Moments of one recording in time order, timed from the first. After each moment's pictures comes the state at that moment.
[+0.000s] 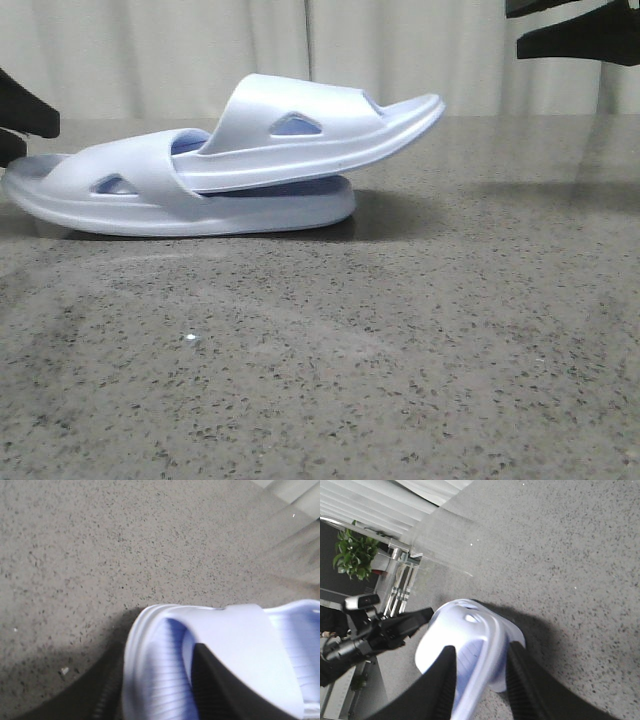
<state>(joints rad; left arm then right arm) 0.10 1.44 -0.75 -1.51 0.75 1.28 -0.23 1.58 -1.01 1.48 1.17 -1.04</state>
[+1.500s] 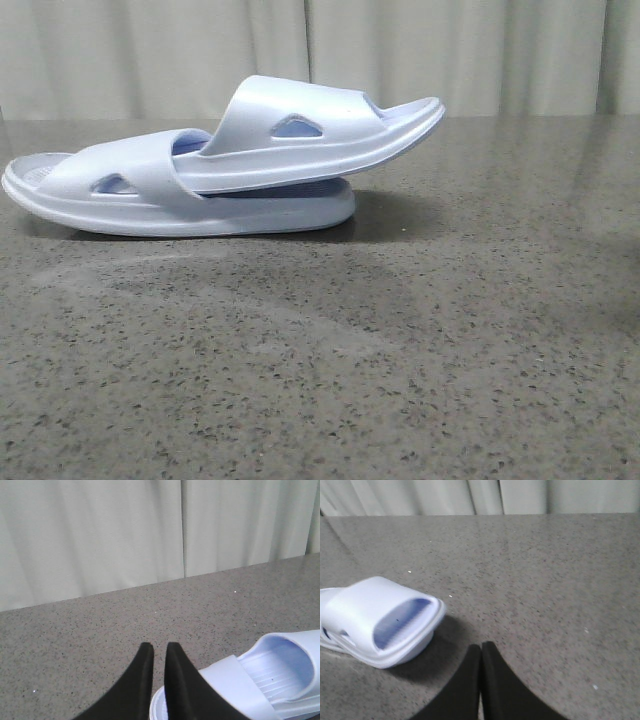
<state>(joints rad) -0.09 0.69 -0.58 -1.27 0.30 1.31 0.14 0.77 -0.49 1.26 0.27 -1.17</state>
